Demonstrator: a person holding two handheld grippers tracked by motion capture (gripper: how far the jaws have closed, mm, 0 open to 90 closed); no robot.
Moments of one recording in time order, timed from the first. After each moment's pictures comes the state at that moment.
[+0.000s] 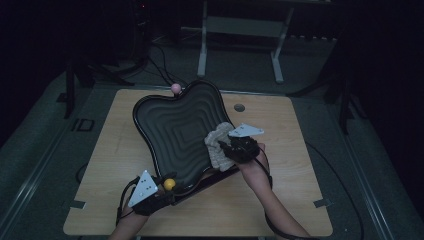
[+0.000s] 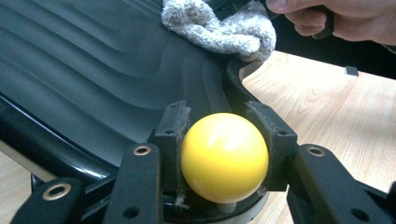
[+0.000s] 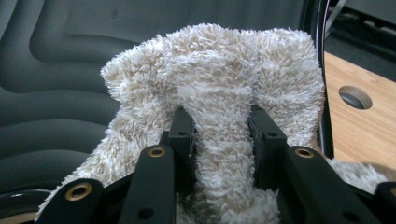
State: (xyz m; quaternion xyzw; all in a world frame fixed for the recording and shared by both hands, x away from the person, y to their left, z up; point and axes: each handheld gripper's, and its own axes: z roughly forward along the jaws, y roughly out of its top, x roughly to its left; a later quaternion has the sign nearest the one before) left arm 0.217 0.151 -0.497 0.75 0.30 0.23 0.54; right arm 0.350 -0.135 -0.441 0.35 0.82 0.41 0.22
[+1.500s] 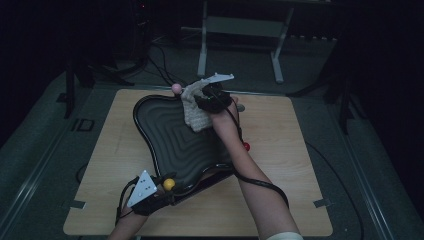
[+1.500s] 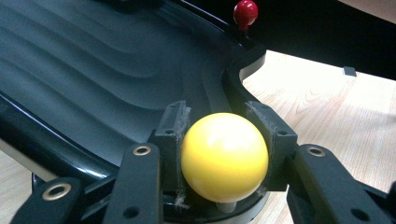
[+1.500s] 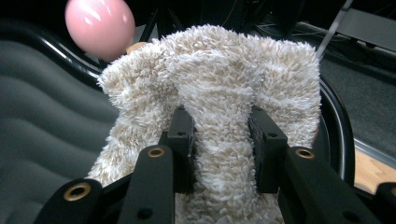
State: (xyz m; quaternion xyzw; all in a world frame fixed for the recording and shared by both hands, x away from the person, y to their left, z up) left arm 0.218 0.152 -0.497 0.75 0.30 0.23 0.54; right arm 0.453 -0.052 -0.371 0.37 0.80 0.42 0.22
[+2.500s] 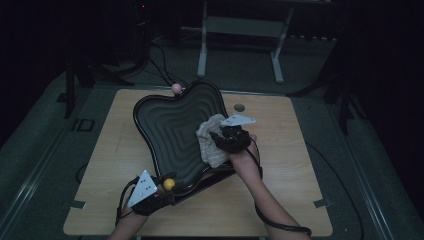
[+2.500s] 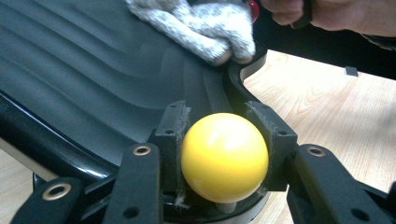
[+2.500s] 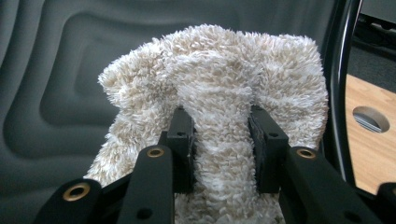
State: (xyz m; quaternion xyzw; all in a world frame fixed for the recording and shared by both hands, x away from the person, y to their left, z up) left arm 0.218 0.152 -0.497 0.75 0.30 0.23 0.54; right arm 0.368 -0.110 -0.426 0.36 0.81 0.42 0.21
